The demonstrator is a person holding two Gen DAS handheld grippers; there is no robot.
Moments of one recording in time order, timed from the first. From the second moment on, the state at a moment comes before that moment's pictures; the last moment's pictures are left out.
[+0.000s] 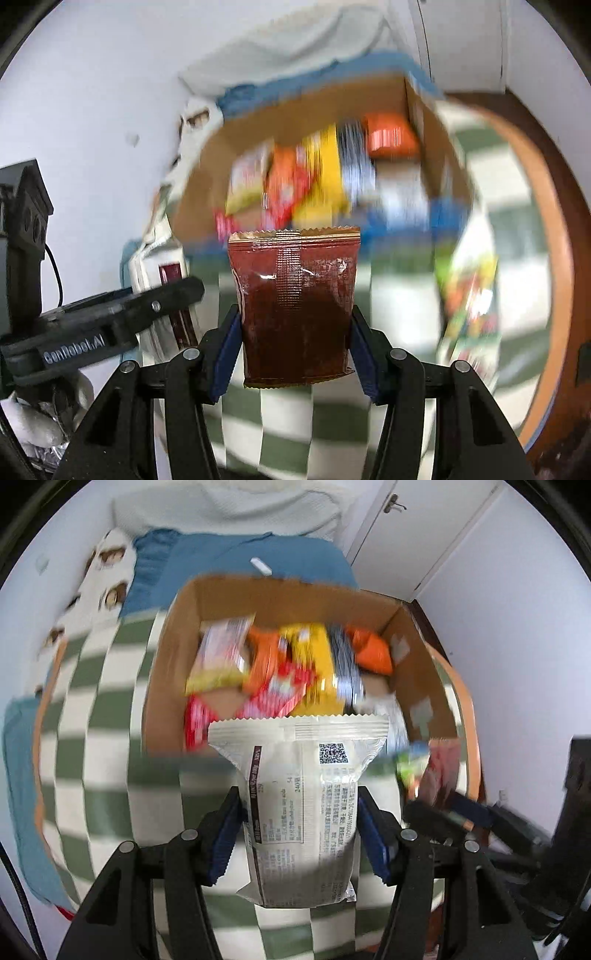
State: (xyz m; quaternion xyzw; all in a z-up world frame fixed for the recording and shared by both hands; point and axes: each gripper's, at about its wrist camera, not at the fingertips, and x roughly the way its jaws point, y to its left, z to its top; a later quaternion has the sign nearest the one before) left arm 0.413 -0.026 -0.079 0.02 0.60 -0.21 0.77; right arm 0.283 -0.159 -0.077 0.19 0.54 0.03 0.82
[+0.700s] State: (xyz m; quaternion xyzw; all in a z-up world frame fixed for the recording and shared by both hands) left arm 0.579 -0.049 -0.208 0.05 0.71 -0.12 0.69; right arm 0.469 -0.232 -0.168 0.11 0.66 -0.07 0.74
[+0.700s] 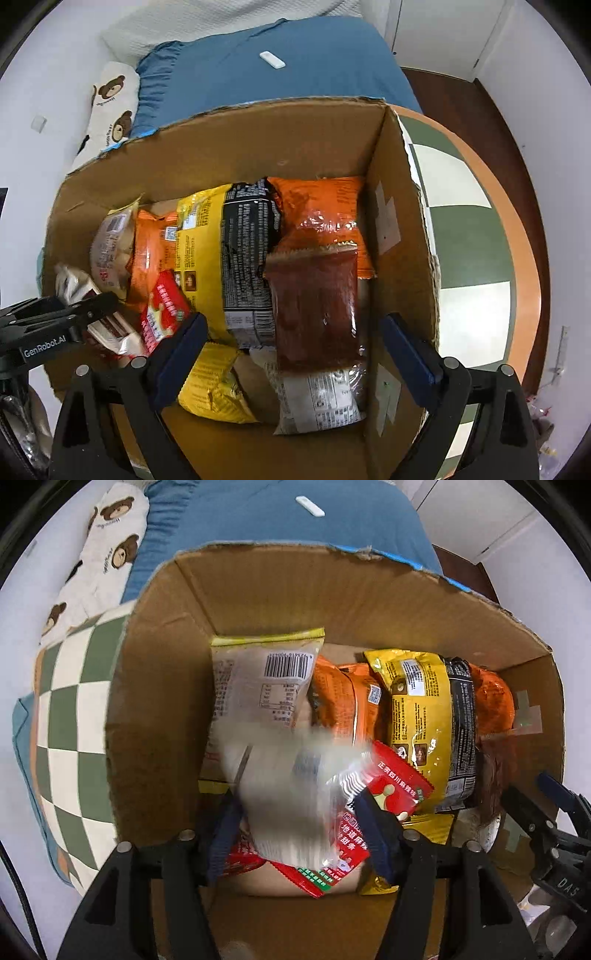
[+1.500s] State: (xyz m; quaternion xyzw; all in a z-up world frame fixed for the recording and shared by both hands) left arm 0.496 -0.036 -0.137 0.04 0.62 -0.12 0.78; right arm 0.413 -0.208 -0.132 0.07 0.61 -0.05 0.79
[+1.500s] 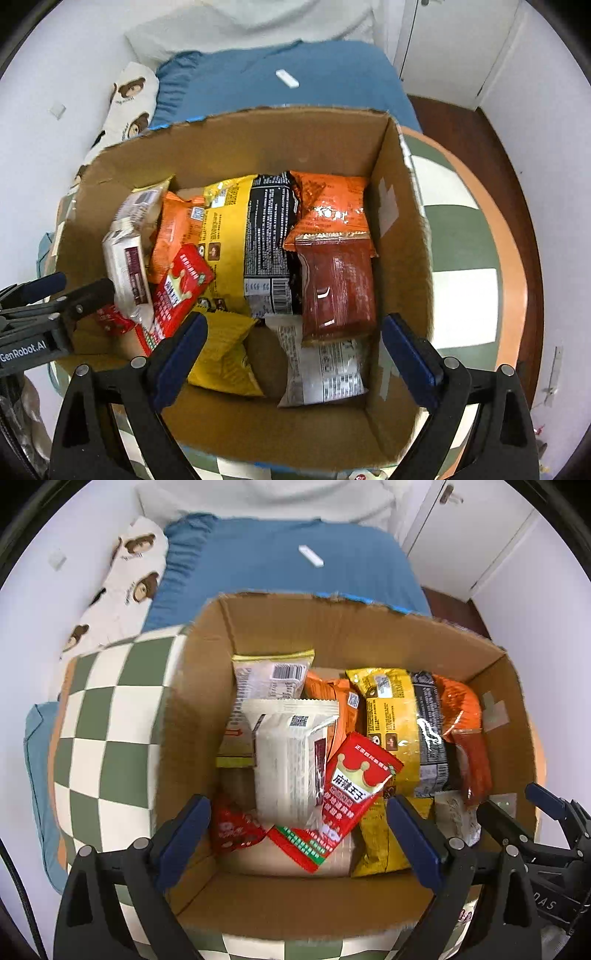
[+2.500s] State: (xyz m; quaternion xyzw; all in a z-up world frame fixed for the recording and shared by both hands) left arm 0.312 0.023 -0.001 0.04 0.43 -0.14 0.89; right arm 0.219 -0.153 0.027 0.05 0.42 -0.06 0.91
